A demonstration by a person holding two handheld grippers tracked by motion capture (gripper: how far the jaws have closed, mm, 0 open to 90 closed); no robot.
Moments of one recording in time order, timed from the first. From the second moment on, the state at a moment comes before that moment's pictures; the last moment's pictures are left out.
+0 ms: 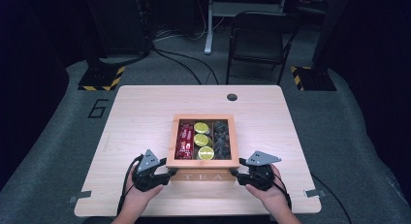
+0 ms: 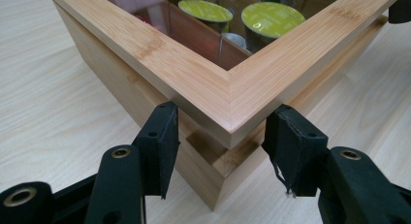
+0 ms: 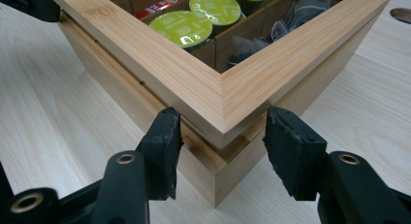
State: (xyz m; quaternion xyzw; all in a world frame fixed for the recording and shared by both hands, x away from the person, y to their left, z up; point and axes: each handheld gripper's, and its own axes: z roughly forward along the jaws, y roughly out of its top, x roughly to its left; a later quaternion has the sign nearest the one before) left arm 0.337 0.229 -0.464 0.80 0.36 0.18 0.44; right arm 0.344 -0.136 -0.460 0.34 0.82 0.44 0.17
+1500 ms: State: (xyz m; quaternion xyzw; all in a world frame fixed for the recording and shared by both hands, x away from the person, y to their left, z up) left arm 0.358 0.230 -0.402 0.78 0.36 0.21 0.46; right arm 0.362 -0.134 -0.396 0.35 0.79 0.46 0.20
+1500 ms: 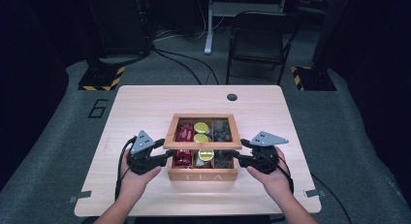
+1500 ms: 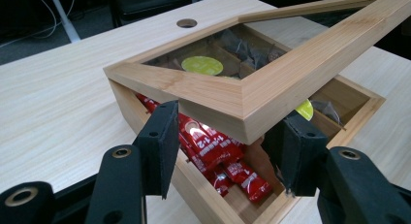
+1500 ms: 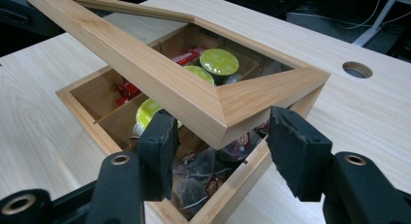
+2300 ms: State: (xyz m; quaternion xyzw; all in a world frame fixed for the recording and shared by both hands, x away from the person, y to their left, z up) left arm 0.375 0.231 -0.375 0.78 0.36 0.22 0.47; right arm 0.381 -0.129 -0.369 0.34 0.79 0.46 0.22
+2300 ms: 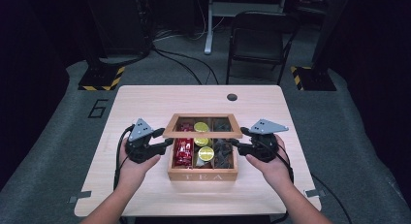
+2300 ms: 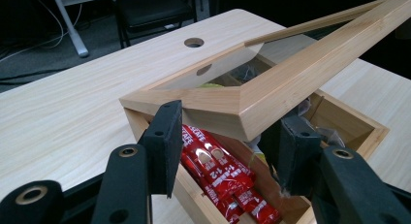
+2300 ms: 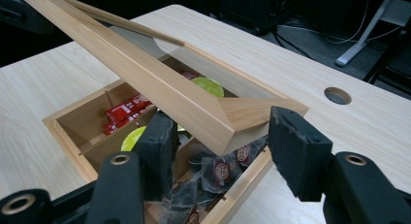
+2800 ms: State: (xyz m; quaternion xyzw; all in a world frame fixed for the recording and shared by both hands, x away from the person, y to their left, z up) left arm 0.390 0.232 -0.361 0.76 0.37 0.22 0.48; right arm 0.398 -0.124 -0.353 0.34 0.79 0.46 0.24
